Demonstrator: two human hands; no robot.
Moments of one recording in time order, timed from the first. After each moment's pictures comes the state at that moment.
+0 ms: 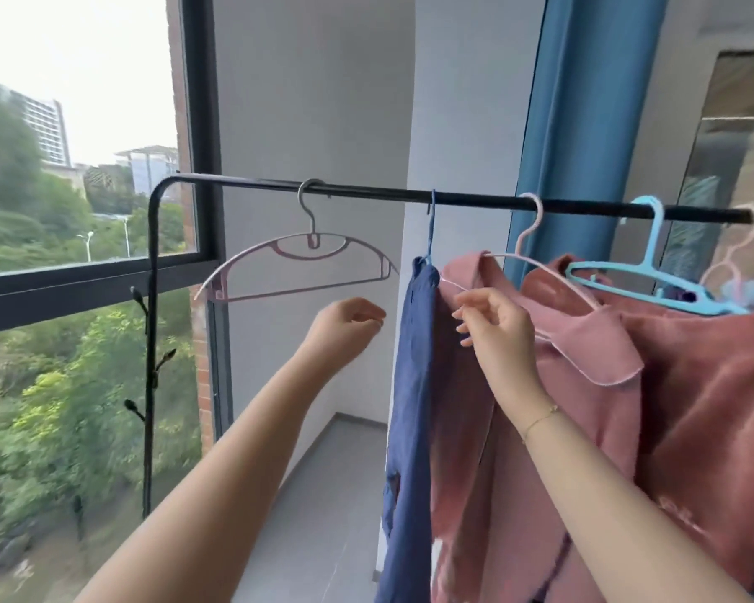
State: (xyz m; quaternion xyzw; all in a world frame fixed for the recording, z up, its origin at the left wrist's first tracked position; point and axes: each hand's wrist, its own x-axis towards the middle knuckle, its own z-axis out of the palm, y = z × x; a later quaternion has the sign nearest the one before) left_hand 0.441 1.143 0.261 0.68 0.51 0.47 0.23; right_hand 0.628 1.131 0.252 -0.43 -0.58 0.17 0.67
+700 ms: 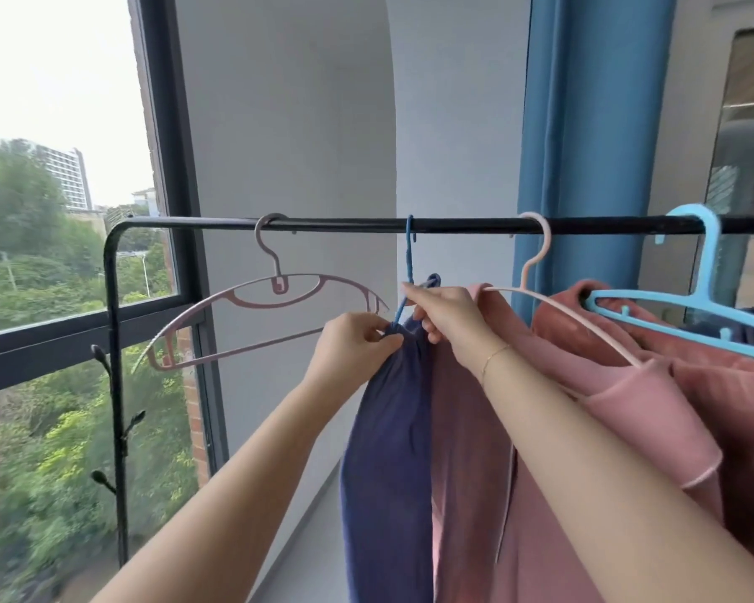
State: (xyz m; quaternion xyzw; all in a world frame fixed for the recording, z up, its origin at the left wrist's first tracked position) left_hand 0.489 1.240 0.287 0.70 0.52 0.47 0.13; right_hand 0.631 1.287 0.309 -0.46 -0.57 0.36 0.58
